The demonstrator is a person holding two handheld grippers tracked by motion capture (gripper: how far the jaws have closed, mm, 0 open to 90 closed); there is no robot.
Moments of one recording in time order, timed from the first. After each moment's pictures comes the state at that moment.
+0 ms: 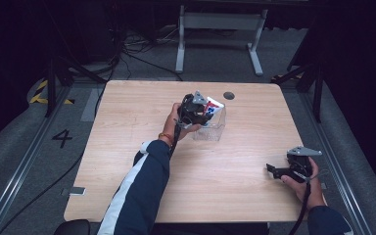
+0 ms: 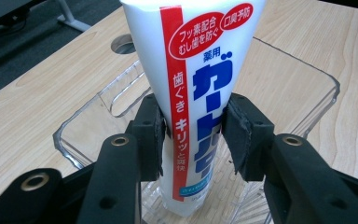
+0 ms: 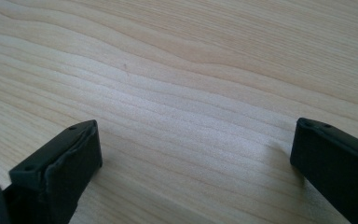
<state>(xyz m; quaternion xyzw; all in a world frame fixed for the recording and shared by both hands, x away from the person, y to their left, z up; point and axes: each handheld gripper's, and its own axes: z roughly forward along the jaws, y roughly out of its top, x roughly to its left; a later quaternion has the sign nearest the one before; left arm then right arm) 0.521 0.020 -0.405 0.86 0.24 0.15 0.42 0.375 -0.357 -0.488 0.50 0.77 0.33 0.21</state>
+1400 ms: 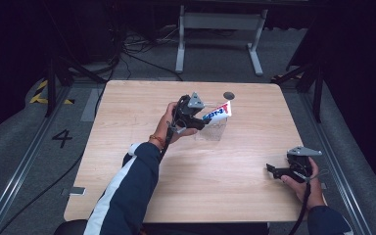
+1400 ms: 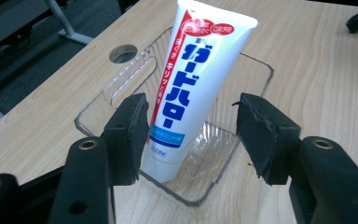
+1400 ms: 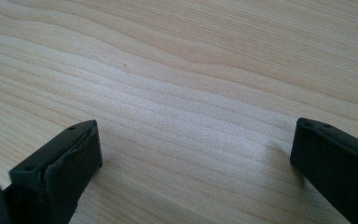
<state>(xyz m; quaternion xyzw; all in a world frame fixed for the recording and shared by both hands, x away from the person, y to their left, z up) 0.490 0.038 -0.379 0.87 0.20 0.18 0.41 0.375 -0.357 -0.488 0.50 0.77 0.33 0.21</state>
